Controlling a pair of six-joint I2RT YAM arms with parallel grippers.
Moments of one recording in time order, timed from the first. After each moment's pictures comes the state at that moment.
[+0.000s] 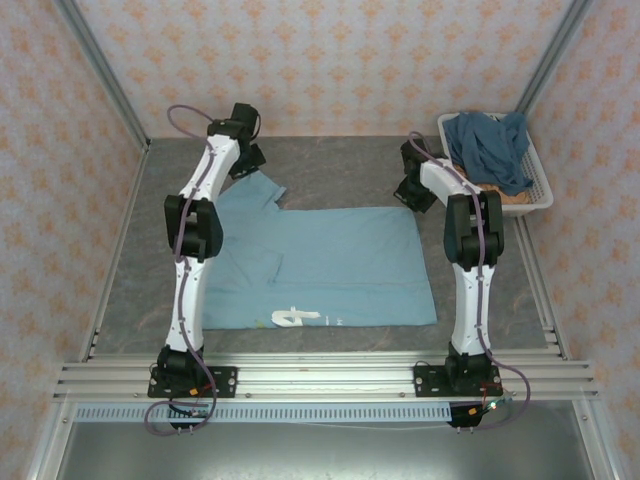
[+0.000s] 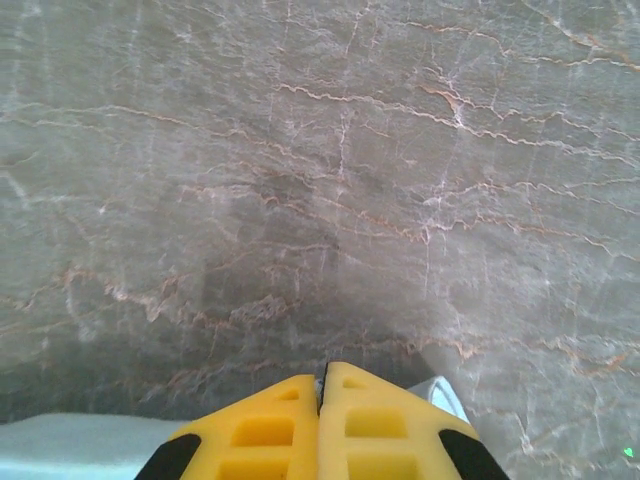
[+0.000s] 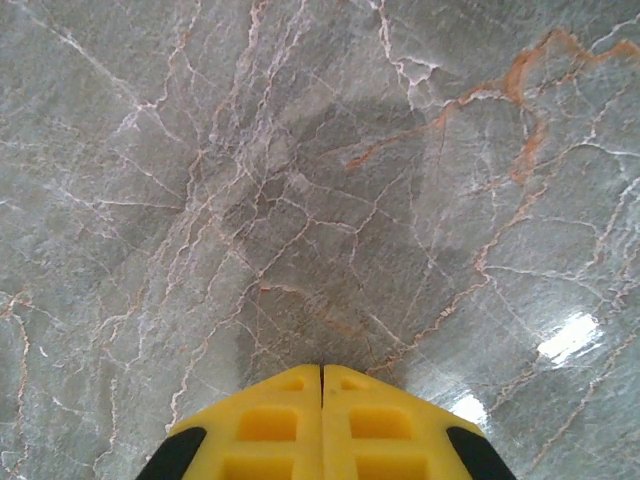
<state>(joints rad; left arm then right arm) -0.10 2.49 2.46 -1.16 -0.10 -0.64 0.15 2.26 1.81 -0.88 0.13 0.84</state>
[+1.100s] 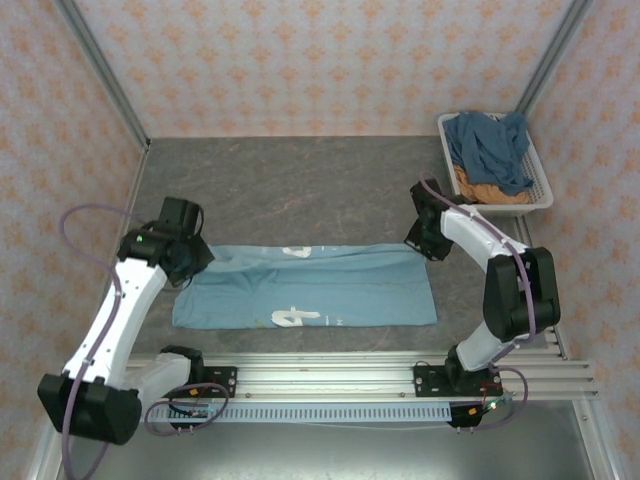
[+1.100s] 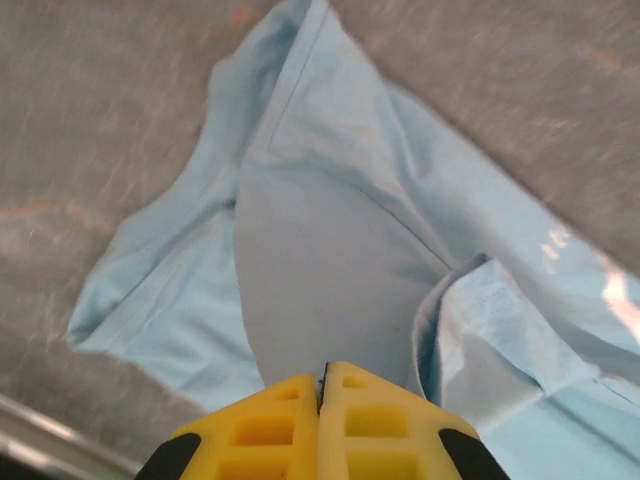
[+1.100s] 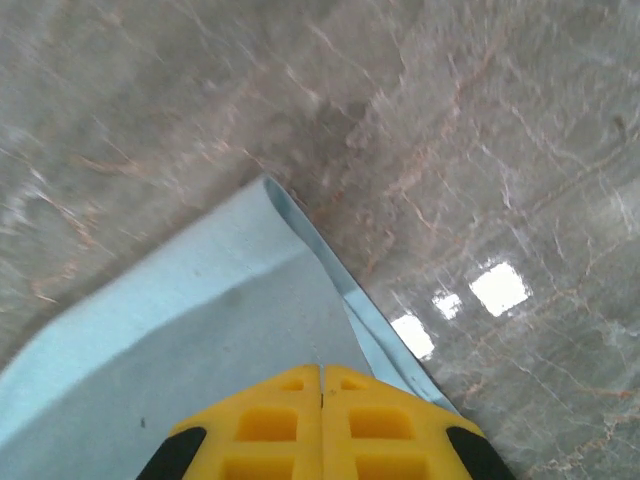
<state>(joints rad) -0.10 1.03 1.01 -1.21 -0.14 -0.79 0.23 1.60 1.08 -0.88 0.12 0.81</state>
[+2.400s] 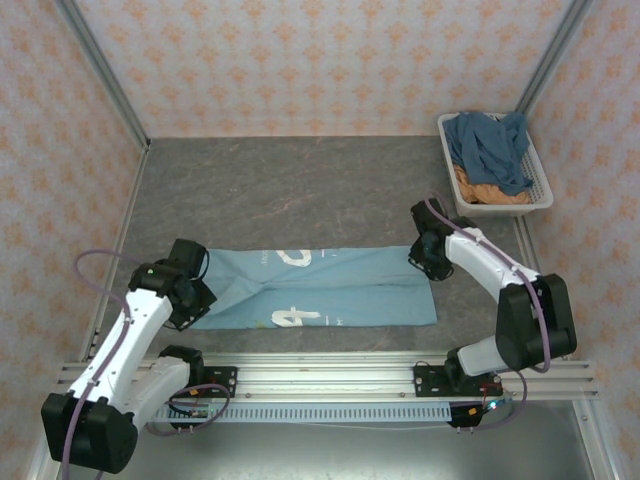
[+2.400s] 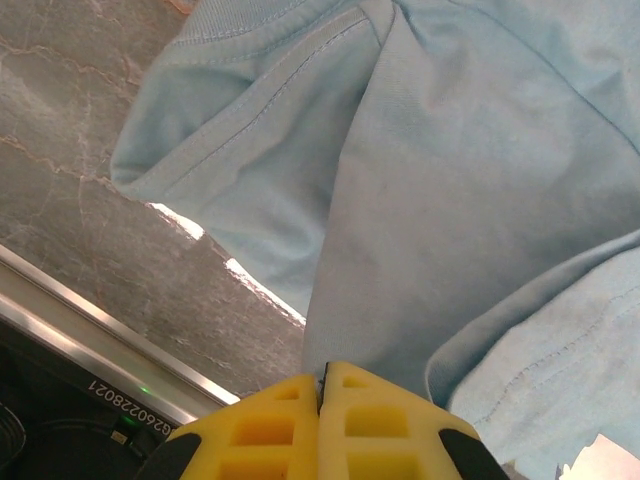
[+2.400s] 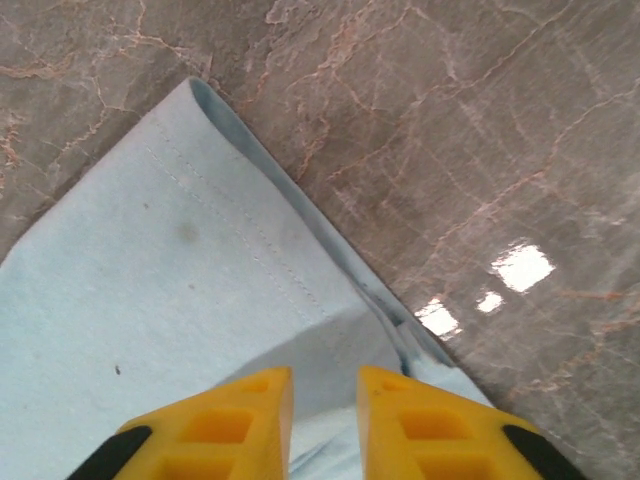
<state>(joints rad) -0.11 0.90 0.71 -1.24 -0.08 -0.91 0.26 1.44 0.90 -0.84 0.10 0.93</state>
